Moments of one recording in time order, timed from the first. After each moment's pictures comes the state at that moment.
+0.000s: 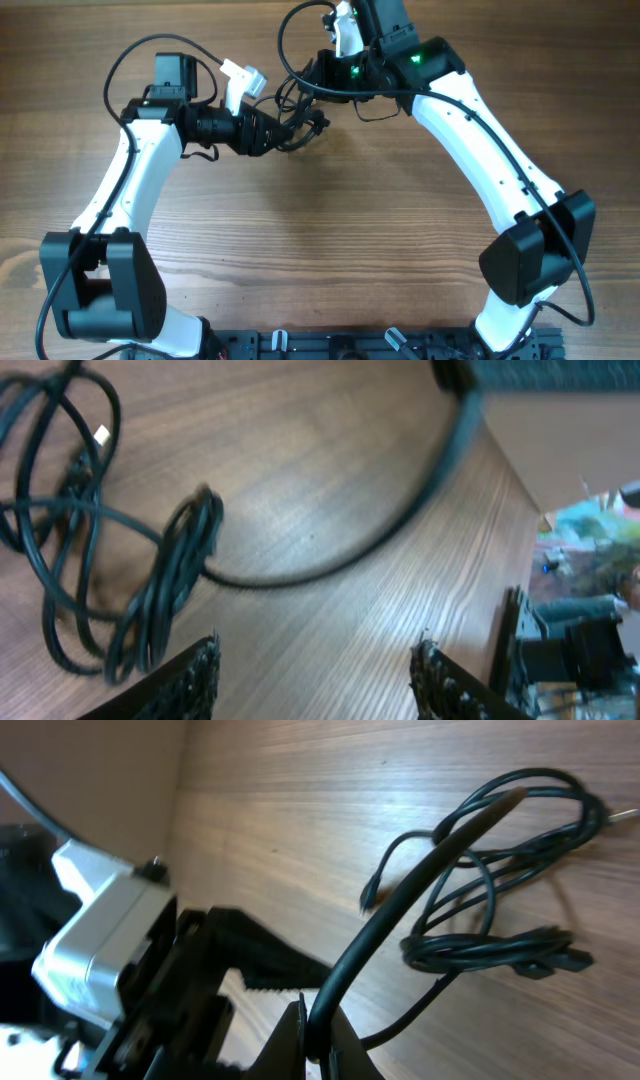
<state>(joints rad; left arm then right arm) -0.03 1.70 1.25 -0.71 0.95 0.34 0.47 1.92 1.83 -0.77 -0.57 0.52</state>
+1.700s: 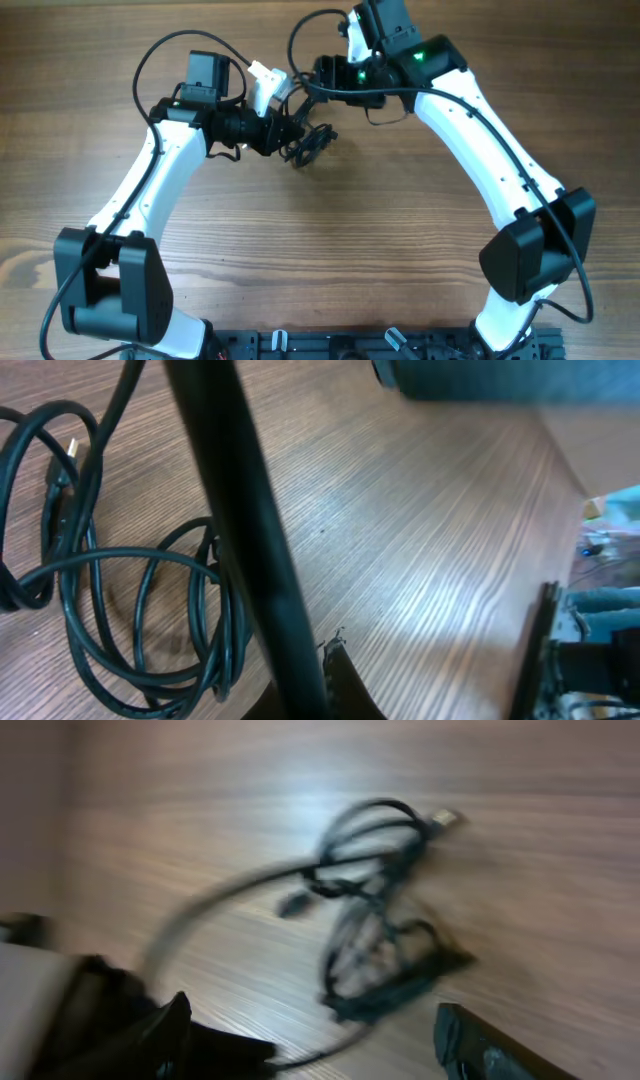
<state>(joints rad) -0.15 1.70 1.25 -0.65 0.81 0.25 0.45 1.93 1.83 -0.90 -0.35 0.46</state>
